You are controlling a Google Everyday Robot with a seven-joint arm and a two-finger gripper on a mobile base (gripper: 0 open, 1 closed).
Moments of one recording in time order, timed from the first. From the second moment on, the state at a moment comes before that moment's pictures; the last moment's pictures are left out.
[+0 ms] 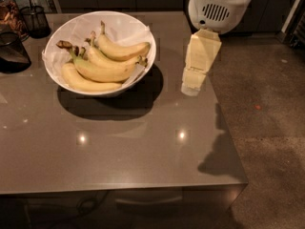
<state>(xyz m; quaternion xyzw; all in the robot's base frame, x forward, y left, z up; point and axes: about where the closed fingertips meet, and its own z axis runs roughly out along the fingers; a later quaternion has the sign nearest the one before) 0.493 -0.099 0.999 -0.58 0.80 -0.07 0.13</state>
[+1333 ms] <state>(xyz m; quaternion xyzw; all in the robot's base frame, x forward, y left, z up) 0.510 0.029 0.983 -0.62 0.77 0.01 0.13</state>
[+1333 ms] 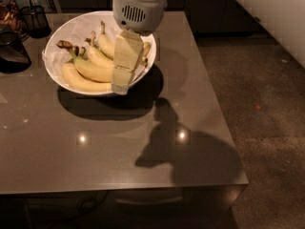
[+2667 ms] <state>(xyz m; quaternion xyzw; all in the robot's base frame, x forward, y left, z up) 0.539 0.072 0.966 -0.62 0.77 0.05 0.14</state>
